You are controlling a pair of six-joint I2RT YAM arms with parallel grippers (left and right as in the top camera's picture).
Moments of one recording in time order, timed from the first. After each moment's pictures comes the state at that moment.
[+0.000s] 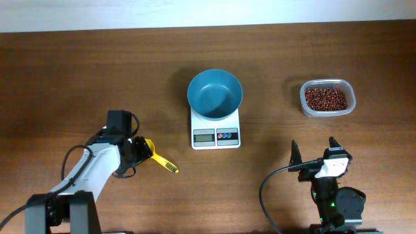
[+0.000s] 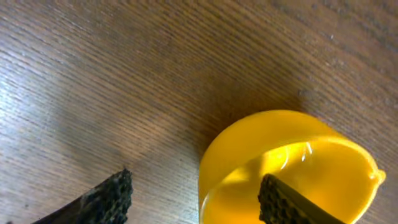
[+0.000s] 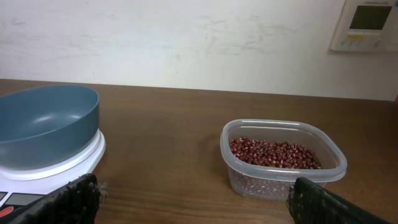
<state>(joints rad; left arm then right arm) 0.00 1.54 0.74 -0.58 -0.01 -0.52 -0.03 0.01 0.01 -0.07 -0.09 -0.03</state>
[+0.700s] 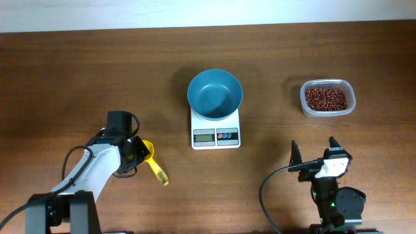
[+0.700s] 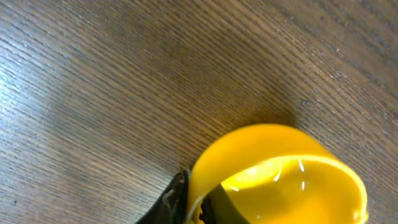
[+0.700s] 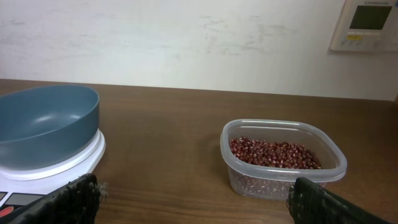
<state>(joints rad) 0.00 1.54 0.73 -0.57 -0.01 -0.59 -0.03 0.01 0.01 -0.07 -0.09 -0.03</state>
